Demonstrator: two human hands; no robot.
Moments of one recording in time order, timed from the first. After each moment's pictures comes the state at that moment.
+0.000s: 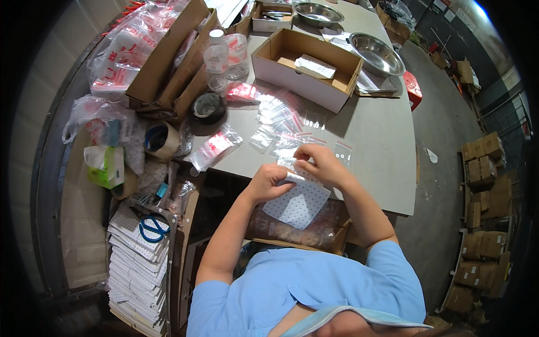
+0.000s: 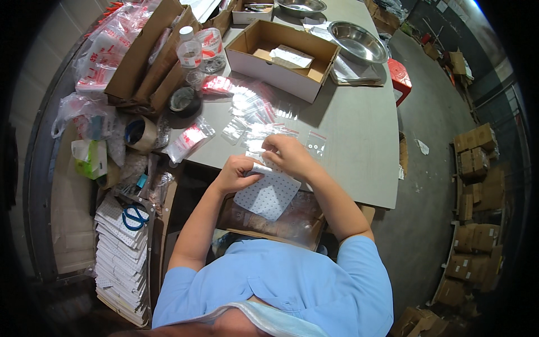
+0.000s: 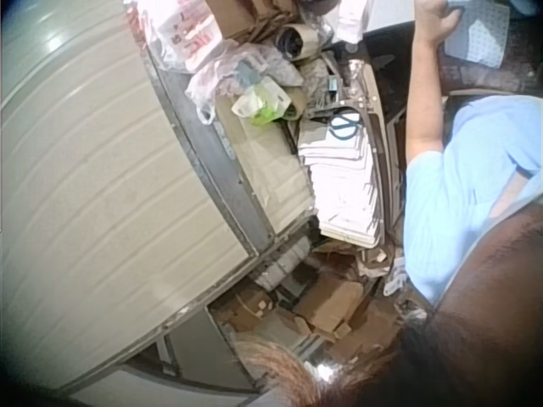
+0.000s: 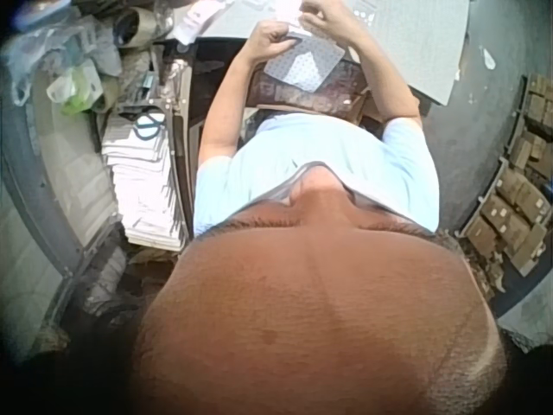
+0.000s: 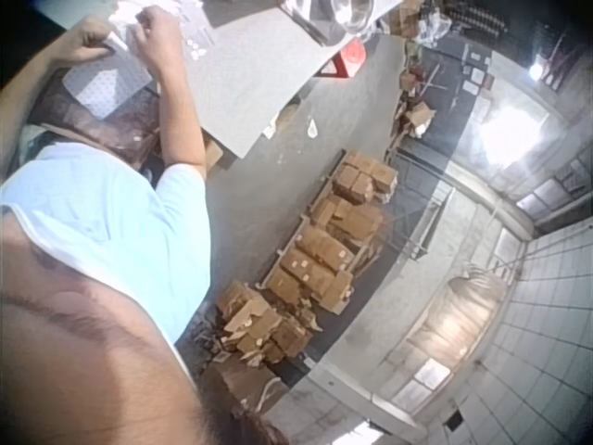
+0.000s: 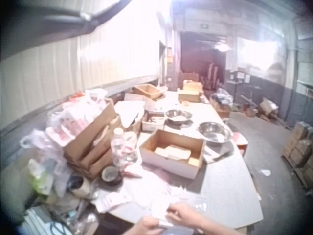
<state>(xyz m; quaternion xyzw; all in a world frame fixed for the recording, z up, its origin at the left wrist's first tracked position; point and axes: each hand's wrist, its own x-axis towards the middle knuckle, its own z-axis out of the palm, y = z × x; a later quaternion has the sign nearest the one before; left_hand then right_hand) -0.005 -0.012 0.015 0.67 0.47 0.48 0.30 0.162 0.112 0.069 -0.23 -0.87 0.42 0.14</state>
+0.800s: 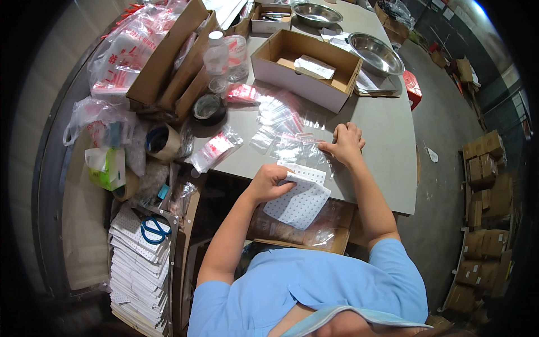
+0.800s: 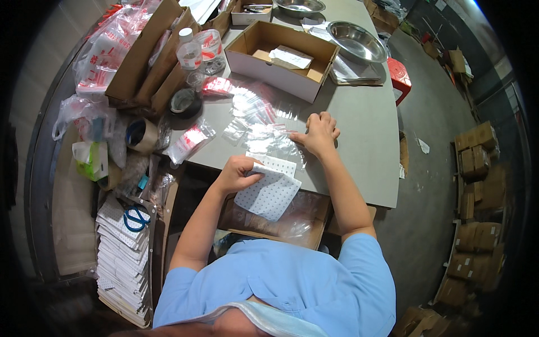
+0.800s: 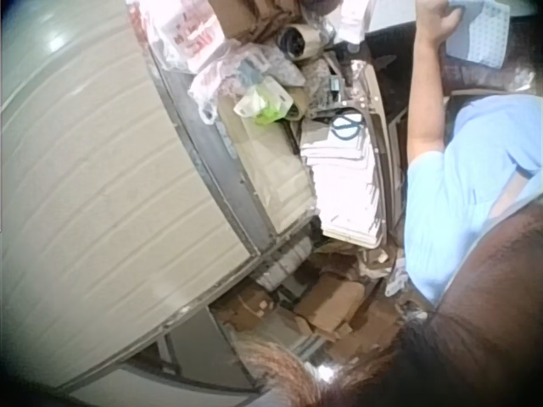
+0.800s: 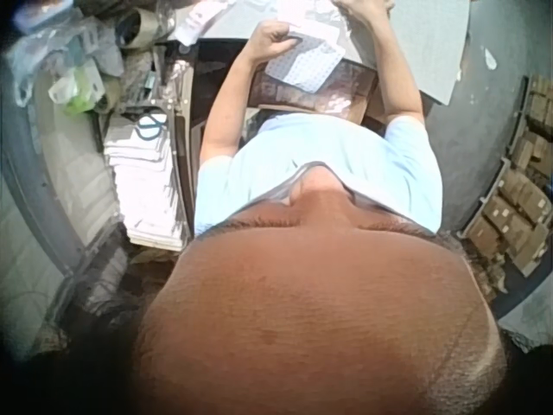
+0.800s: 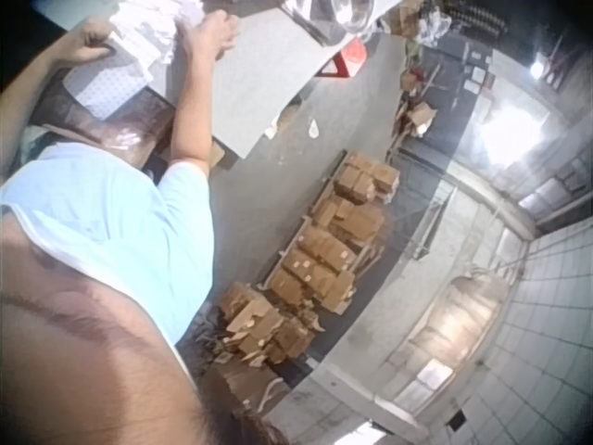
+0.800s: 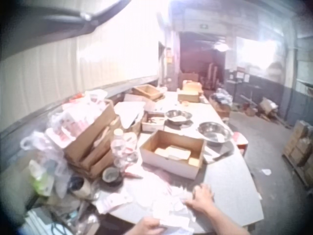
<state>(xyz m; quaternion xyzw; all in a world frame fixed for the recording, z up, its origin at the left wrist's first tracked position) -0.003 -0.012 0.020 0.66 0.49 0.49 0.30 0.179 0.167 0.054 -0.55 -0.82 0.17 0.05</state>
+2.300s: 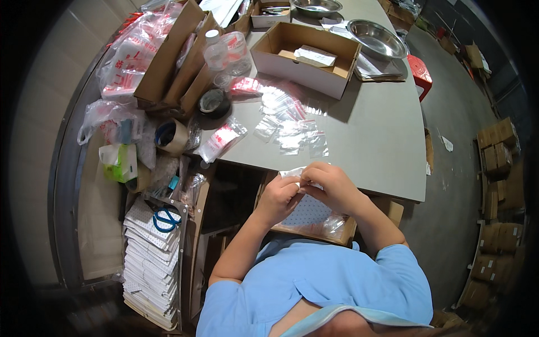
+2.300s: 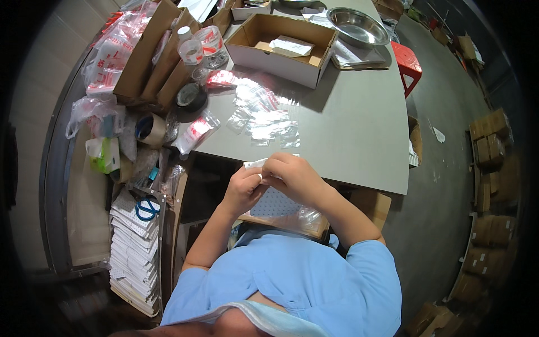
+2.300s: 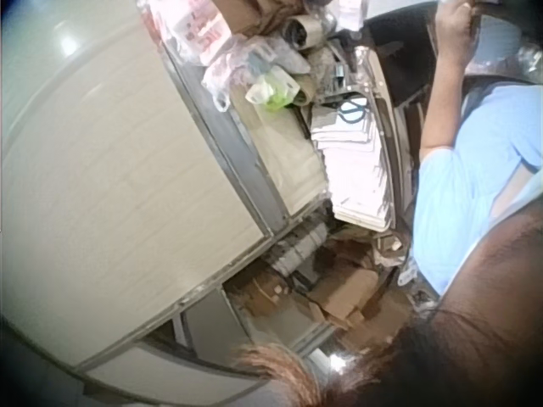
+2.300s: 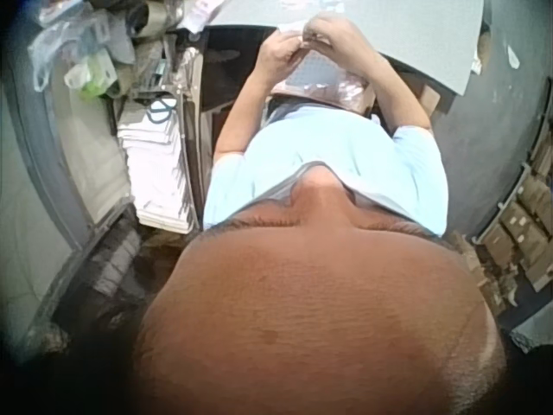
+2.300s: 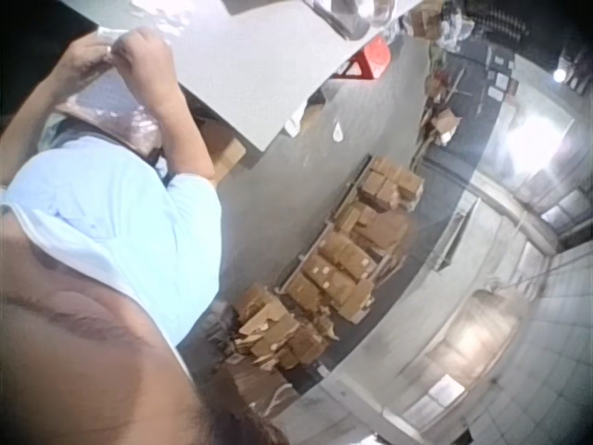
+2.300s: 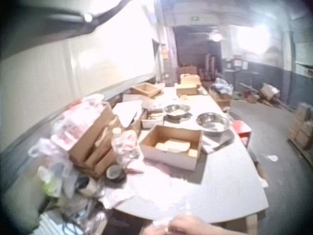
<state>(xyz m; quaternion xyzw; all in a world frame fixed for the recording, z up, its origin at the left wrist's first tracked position) 0.057 -0.069 0.064 0.69 0.56 0.45 0.12 0.210 0.043 0.103 -0.11 -0.89 0.39 0.22</state>
